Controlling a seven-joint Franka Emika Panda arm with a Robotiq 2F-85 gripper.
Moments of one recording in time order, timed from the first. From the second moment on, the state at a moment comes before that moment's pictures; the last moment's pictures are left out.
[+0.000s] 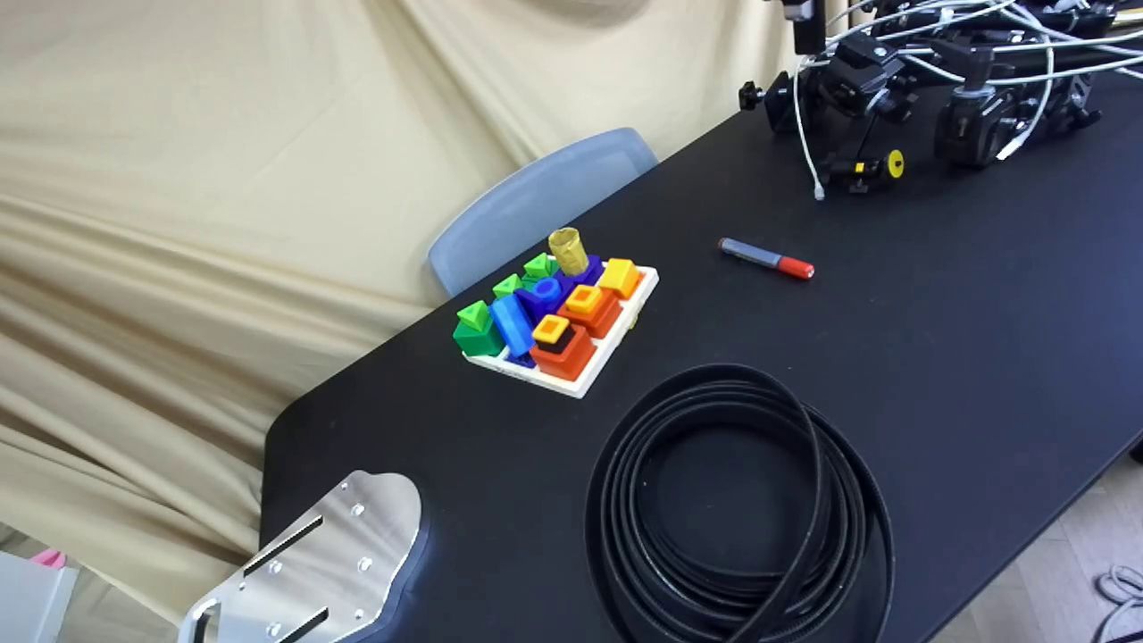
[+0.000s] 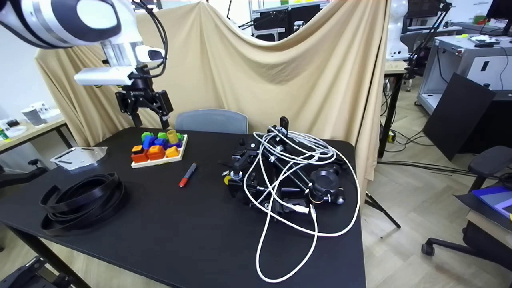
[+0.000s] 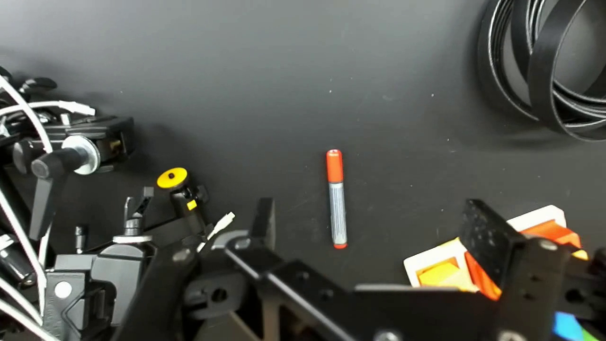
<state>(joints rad) 0.04 -0.04 0.04 -2.23 0.05 2.18 -0.06</state>
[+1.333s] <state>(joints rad) 0.05 0.21 0.05 -2.23 -0.10 2.53 -0.06</state>
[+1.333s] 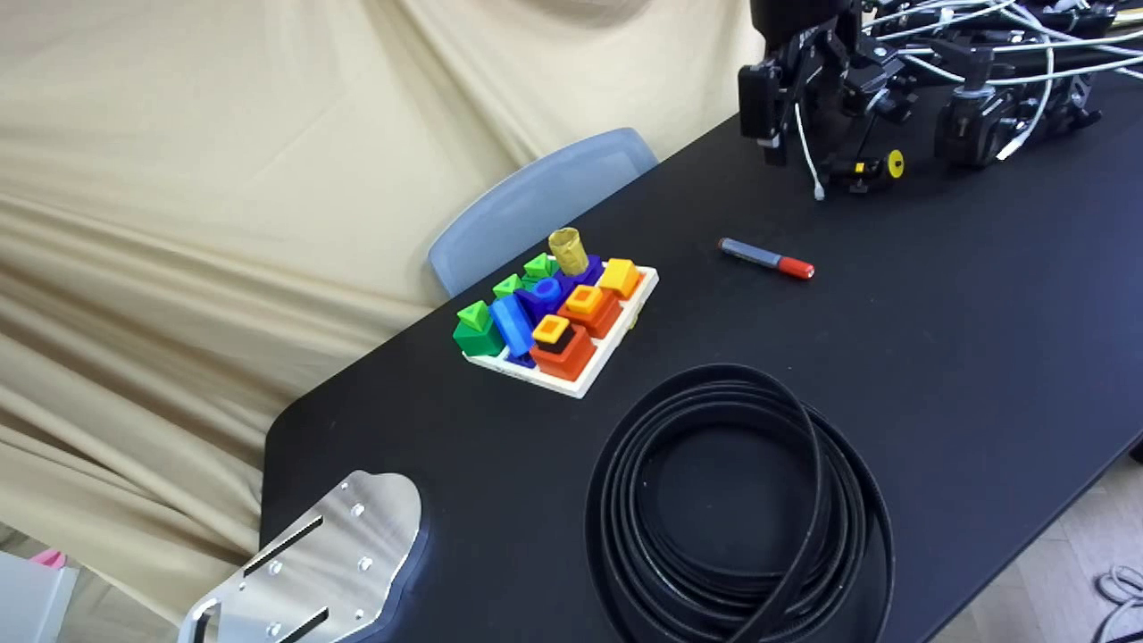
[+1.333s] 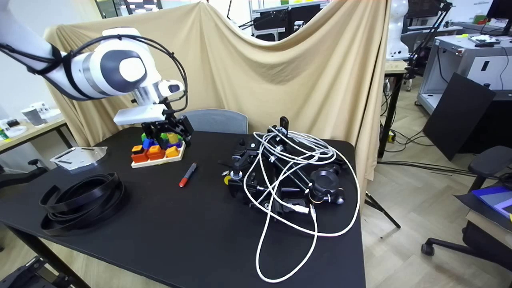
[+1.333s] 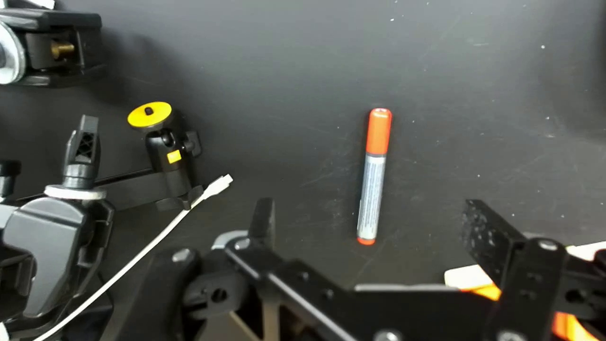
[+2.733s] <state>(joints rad) 0.05 0.56 0.06 -2.09 0.02 2.70 -0.06</state>
